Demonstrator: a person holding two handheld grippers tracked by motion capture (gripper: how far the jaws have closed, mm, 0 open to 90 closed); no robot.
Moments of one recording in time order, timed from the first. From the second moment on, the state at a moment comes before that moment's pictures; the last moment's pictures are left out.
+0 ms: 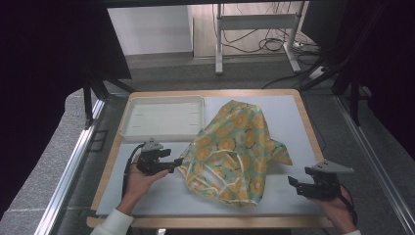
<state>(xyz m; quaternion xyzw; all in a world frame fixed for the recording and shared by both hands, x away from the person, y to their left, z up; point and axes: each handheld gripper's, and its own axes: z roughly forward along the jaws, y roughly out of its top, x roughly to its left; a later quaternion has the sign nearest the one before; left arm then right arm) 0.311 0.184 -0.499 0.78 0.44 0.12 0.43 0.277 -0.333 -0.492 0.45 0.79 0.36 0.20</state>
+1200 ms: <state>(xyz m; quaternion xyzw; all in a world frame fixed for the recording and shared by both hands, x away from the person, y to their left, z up) 0.311 0.186 -0.472 0.77 0.44 0.11 0.45 0.261 -0.326 -0.495 0.45 0.80 0.35 0.21</state>
